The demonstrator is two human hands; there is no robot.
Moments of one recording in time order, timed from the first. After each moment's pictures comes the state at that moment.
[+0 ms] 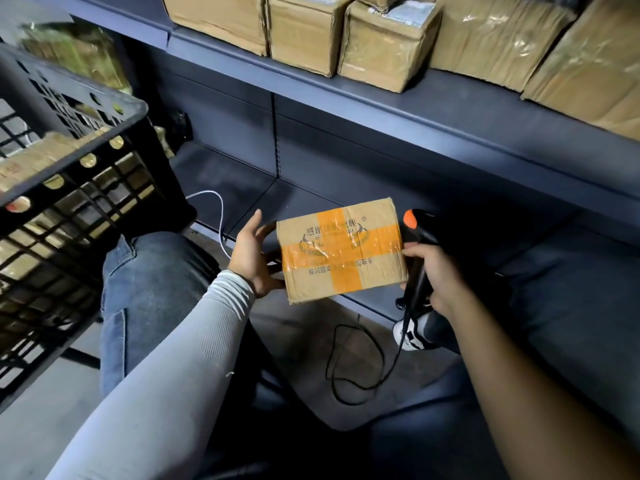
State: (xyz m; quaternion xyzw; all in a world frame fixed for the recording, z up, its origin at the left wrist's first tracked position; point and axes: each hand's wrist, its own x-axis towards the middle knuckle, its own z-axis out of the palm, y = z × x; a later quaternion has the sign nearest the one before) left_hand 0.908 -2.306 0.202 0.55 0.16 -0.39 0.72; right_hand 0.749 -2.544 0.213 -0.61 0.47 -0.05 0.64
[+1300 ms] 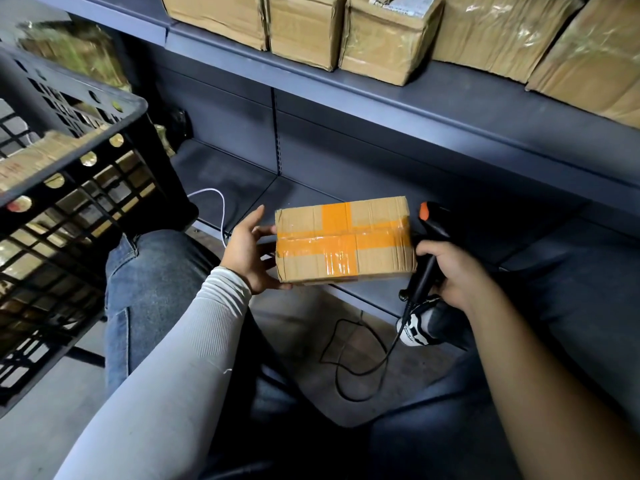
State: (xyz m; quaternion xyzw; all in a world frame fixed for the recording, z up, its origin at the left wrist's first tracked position) left_hand 0.916 -2.293 0.205 0.56 0.15 -0.42 0.70; right_hand 0.741 -2.552 0.229 -0.57 0.49 -0.02 0.66
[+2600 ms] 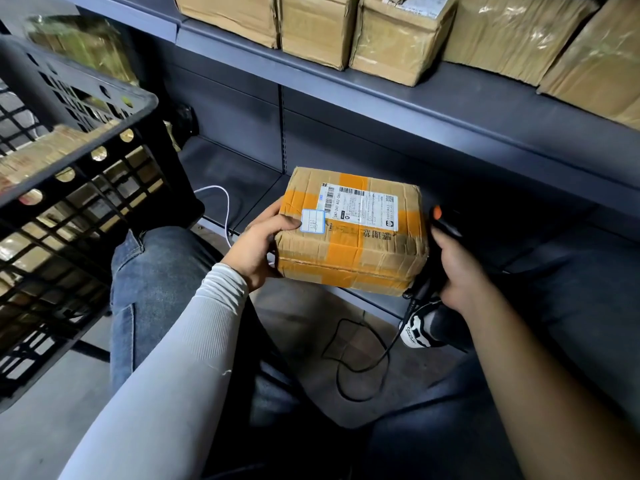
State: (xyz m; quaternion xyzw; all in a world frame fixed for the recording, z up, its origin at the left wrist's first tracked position) left_hand 0.904 -2.287 0.231 0.60 -0.11 -0.39 0.69; right_hand 0.749 -2.549 0.219 -0.55 0.46 -0.06 0.70
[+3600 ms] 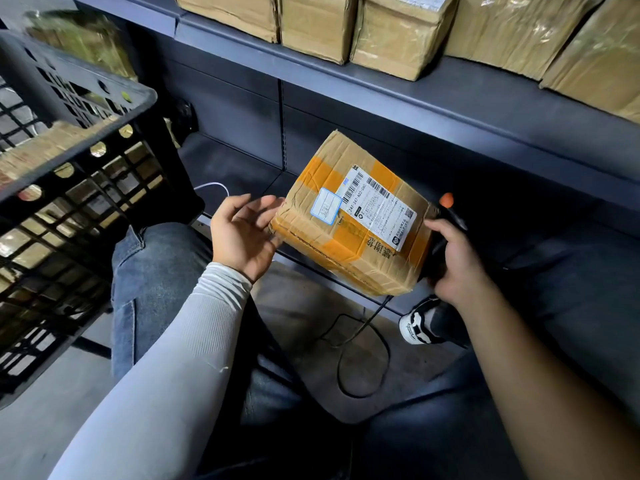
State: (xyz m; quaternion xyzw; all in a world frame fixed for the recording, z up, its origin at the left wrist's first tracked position) left_hand 0.914 -2.282 0.221 0.39 0.08 -0.31 0.86; right_hand 0.748 -2.539 0.235 -0.51 0.44 -0.09 0.73
